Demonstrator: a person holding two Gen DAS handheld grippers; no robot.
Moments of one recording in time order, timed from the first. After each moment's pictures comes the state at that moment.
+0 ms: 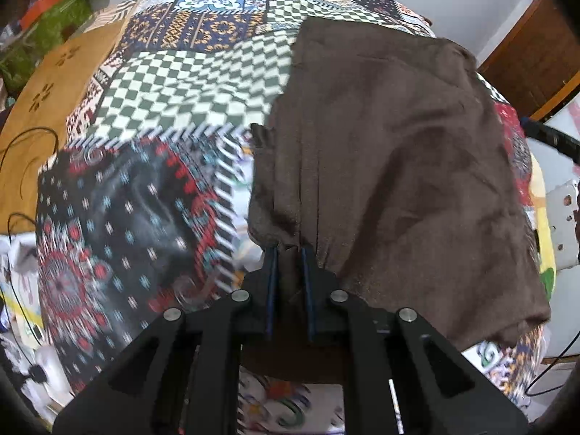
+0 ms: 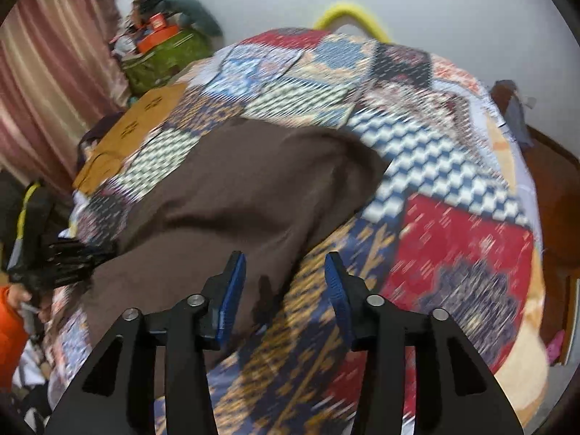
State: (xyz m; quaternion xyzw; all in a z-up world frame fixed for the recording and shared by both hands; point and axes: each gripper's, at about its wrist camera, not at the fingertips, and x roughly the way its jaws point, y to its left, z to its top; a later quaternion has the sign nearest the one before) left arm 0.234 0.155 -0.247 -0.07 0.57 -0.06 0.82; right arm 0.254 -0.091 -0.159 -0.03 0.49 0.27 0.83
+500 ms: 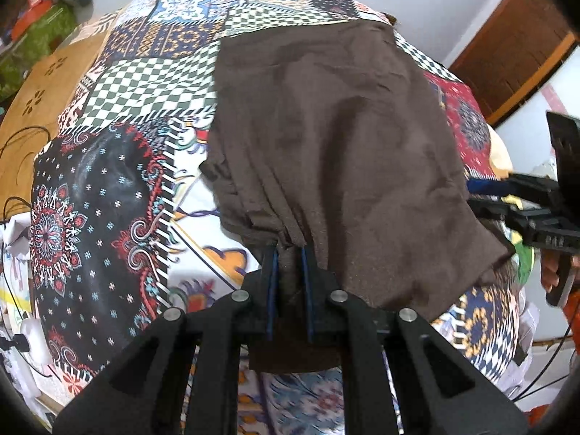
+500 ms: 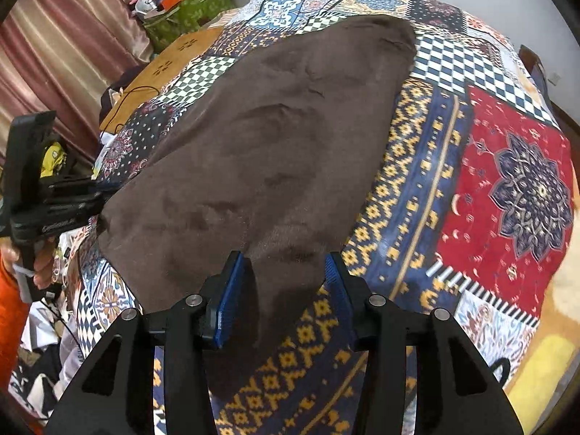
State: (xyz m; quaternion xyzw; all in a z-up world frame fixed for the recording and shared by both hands) left arm 0.178 0.108 -0.218 -0.06 0.56 -0.10 0.82; right arm 0.185 -0.074 -0.197 -0.04 0.55 0.29 0.78
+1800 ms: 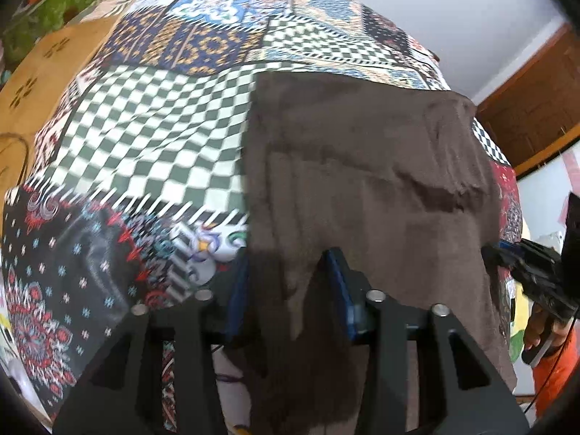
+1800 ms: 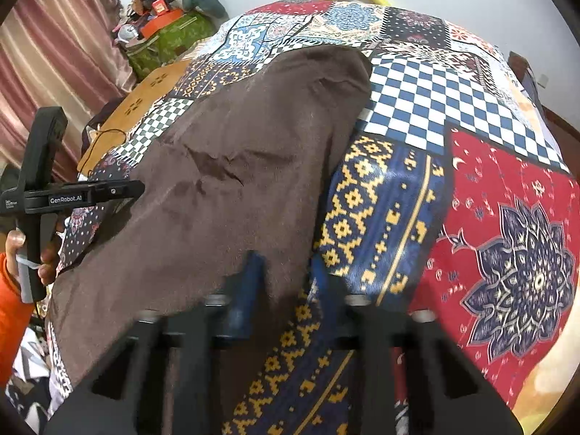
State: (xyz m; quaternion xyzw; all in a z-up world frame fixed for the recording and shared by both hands) left arm 0.305 0.143 -0.249 -0.14 0.55 -0.06 0.82; right arm 0.250 -0.084 -0.208 -0.02 0.52 0.28 0.81
